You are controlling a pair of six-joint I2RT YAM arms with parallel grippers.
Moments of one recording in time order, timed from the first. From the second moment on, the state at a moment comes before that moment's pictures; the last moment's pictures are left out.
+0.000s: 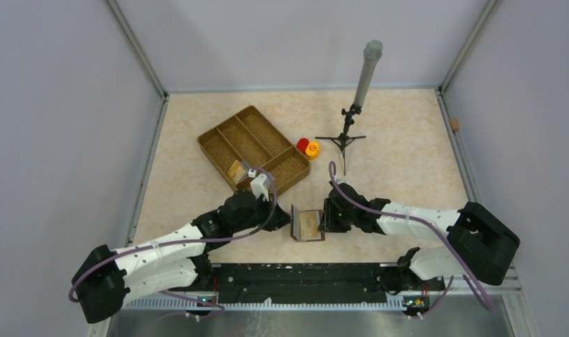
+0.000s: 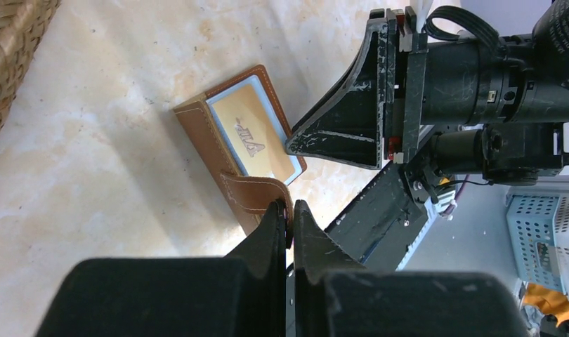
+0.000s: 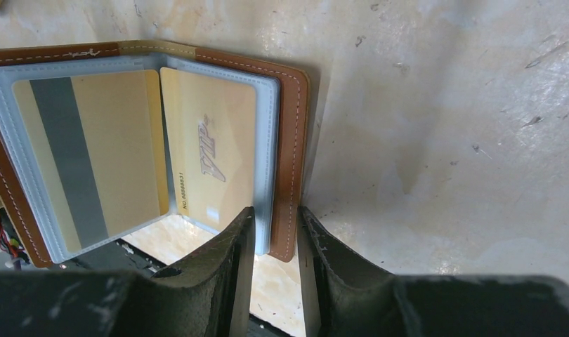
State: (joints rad) left arm -0.90 0.91 0.40 0.05 0.12 -0.78; right arm 0.89 1.30 0.52 -0.17 -0.04 0.84
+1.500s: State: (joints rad) left arm -0.90 1.07 0.44 0.16 0.16 -0.80; right arm 0.89 1.30 0.52 -0.17 -0.03 0.85
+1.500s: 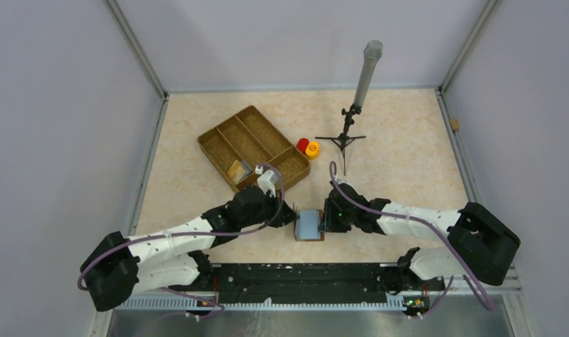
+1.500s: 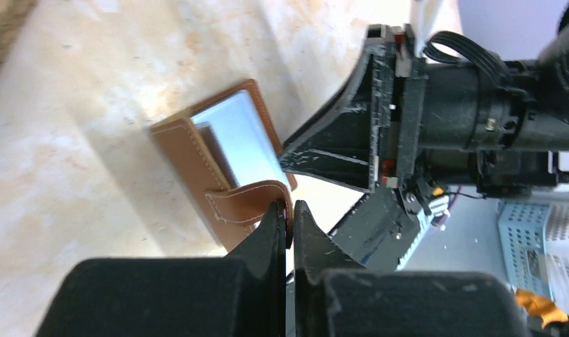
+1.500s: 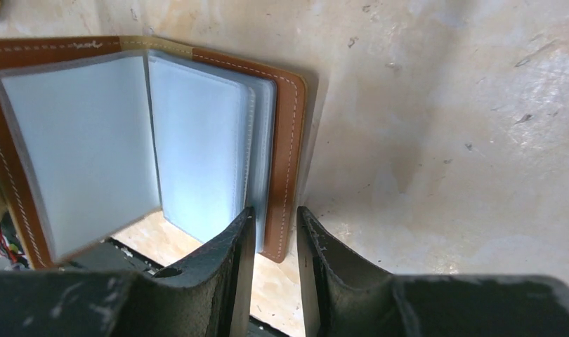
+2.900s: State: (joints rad) left arm -0.36 1.04 0.87 -0.64 -0.01 -0.59; right arm 0.89 1.13 0.72 -0.41 0.16 0.65
